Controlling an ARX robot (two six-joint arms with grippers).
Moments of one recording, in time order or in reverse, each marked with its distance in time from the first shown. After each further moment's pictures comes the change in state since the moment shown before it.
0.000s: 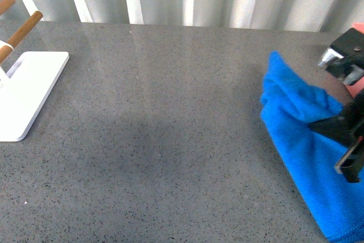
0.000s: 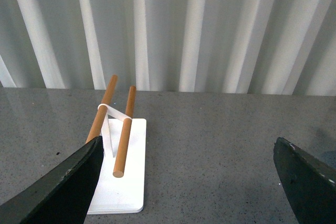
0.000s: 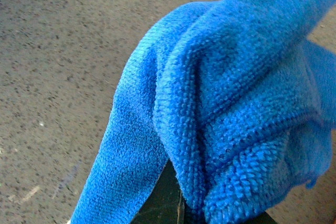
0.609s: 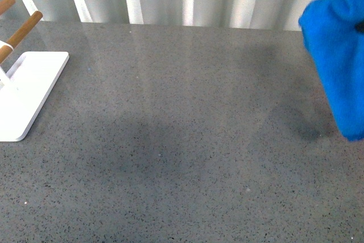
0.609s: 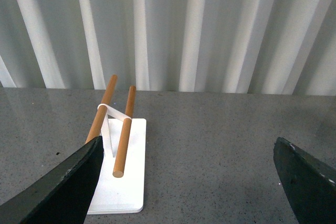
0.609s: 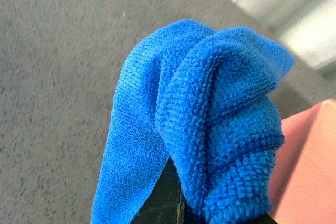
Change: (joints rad) left arm 0.000 0.000 0.000 0.000 0.000 0.000; right arm -0.080 -0.107 0.284 -0.165 -0.007 -0.051
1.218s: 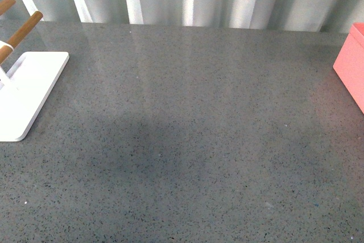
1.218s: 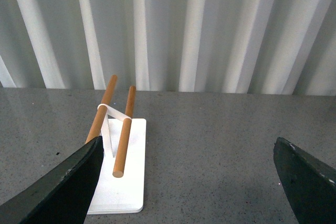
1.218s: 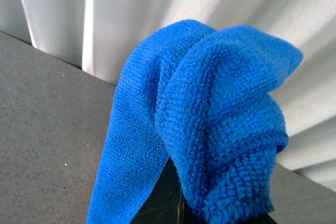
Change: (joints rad) left arm 0.000 0.000 0.000 0.000 0.000 0.000; right arm -0.304 -0.076 0.449 -0.246 -0.079 0.053
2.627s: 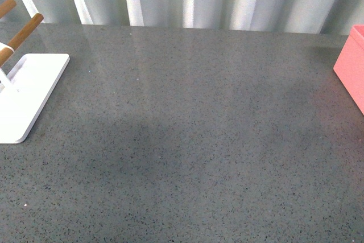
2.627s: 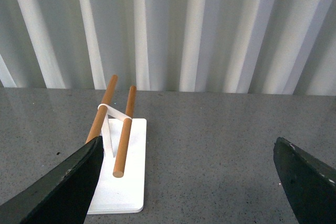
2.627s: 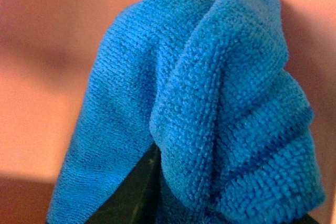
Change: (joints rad) left arm 0.000 0.000 0.000 0.000 0.000 0.000; right arm -0.244 0.438 -0.187 0.052 0.208 -0.188
